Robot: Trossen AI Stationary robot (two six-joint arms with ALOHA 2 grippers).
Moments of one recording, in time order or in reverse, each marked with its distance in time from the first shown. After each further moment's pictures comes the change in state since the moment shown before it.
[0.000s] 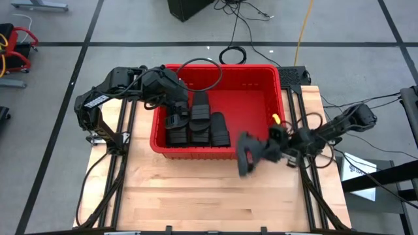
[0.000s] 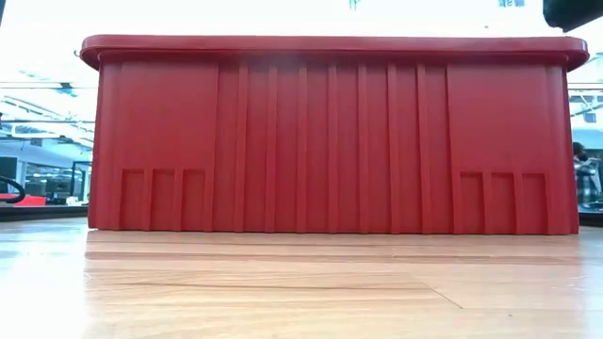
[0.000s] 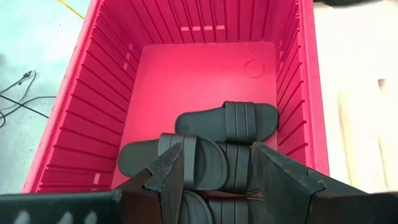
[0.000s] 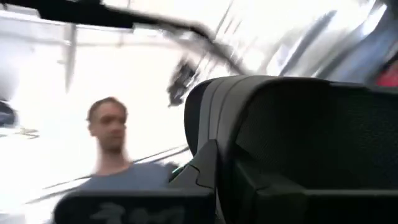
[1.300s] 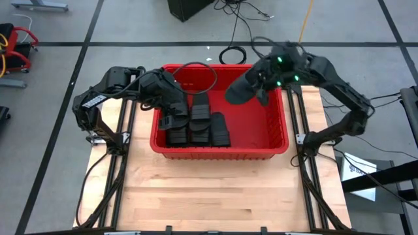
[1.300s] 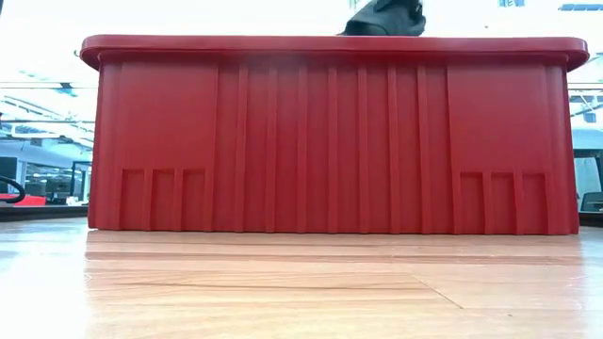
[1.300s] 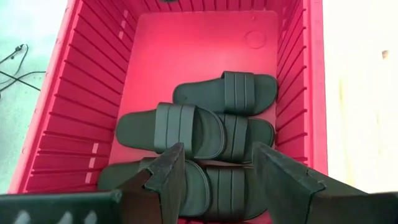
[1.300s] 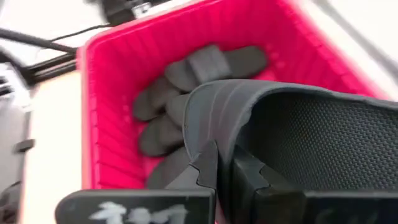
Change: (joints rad) left arm 0.000 -0.014 0.000 -0.122 -0.003 -0.027; right arm -0.831 0.125 1.258 -2.600 -0.146 -0.877
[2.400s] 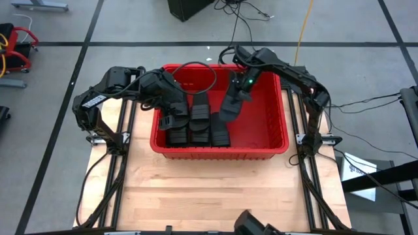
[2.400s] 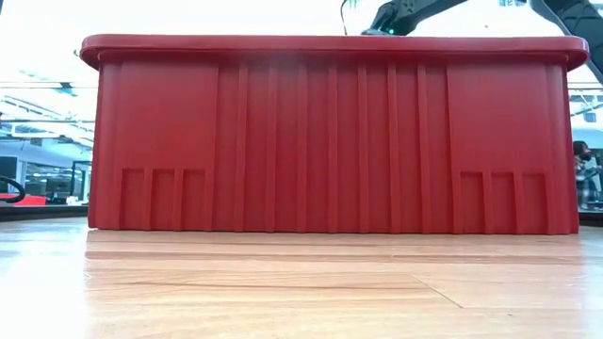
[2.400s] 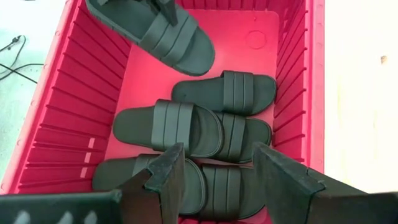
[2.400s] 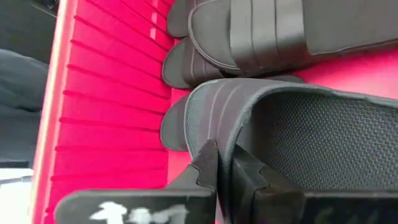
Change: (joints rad) left arm 0.000 0.000 0.000 -0.006 0.001 -0.040; right arm -0.209 0.527 0.058 -0.219 -0.502 -0.518
